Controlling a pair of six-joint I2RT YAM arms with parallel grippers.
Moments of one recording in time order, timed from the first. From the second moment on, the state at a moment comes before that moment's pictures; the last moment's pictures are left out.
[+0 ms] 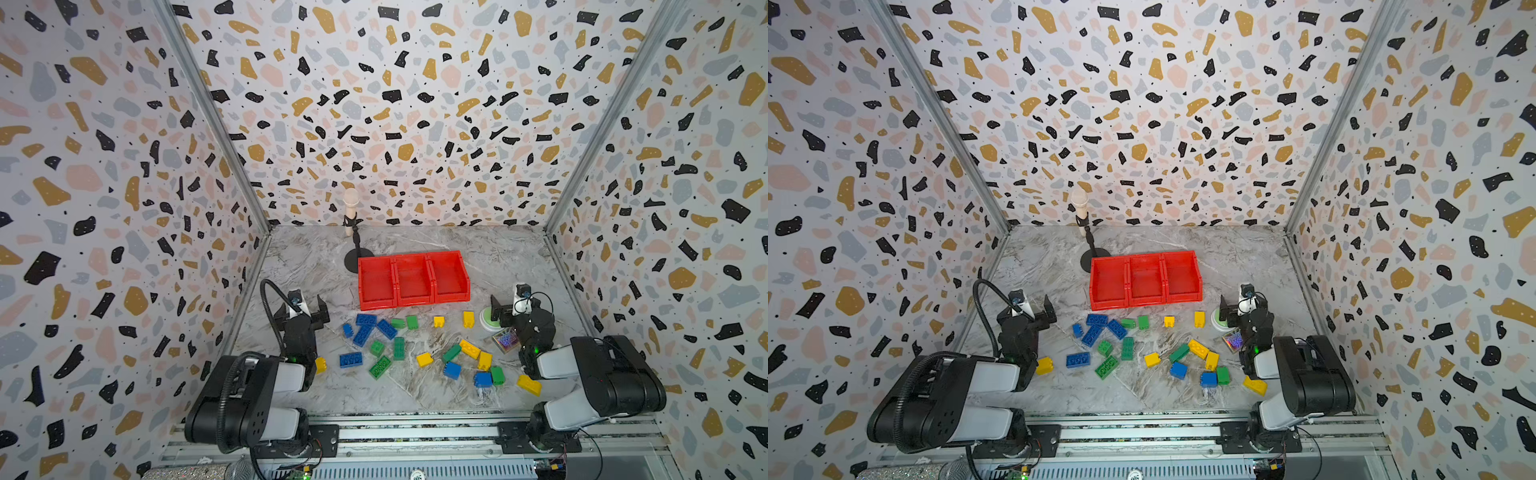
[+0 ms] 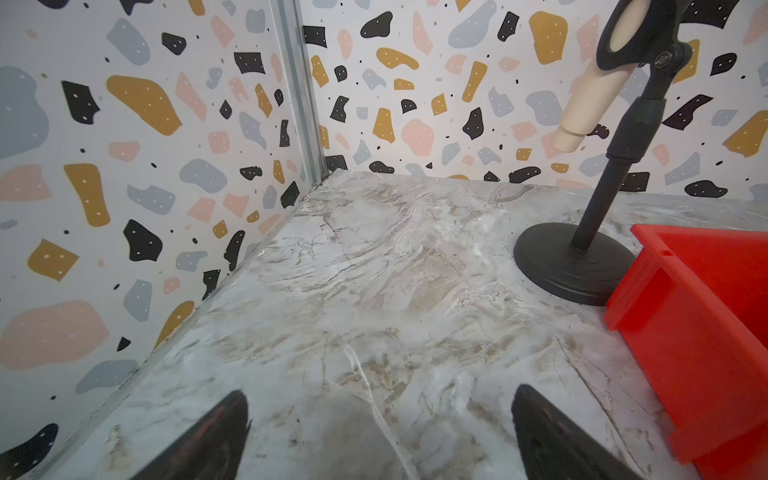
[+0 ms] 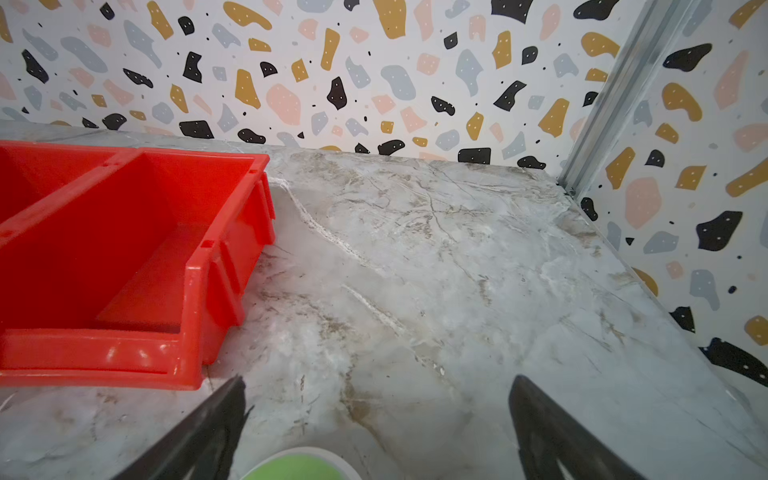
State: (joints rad) left arm -0.09 1.39 0.14 1.06 -0.36 -0.02; right arm 0.06 1.50 0.20 1.10 -0.04 -0.08
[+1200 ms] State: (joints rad) left arm -0.10 1.39 0.15 1.05 -0.36 -0.02; right arm 0.06 1.50 0.20 1.10 -0.04 -0.08
